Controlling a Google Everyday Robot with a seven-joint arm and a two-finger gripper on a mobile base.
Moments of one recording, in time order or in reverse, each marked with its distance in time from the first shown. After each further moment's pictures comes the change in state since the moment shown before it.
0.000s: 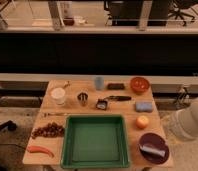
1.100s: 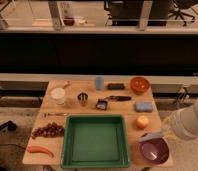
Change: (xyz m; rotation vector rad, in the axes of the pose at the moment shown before) arm -0.002 -0.002 -0.001 -0.001 -0.043 -0.008
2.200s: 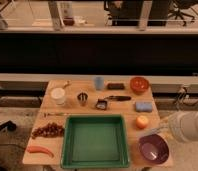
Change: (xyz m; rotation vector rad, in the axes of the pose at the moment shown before) arm 0.002 -0.012 0.009 0.187 0.000 -0.012
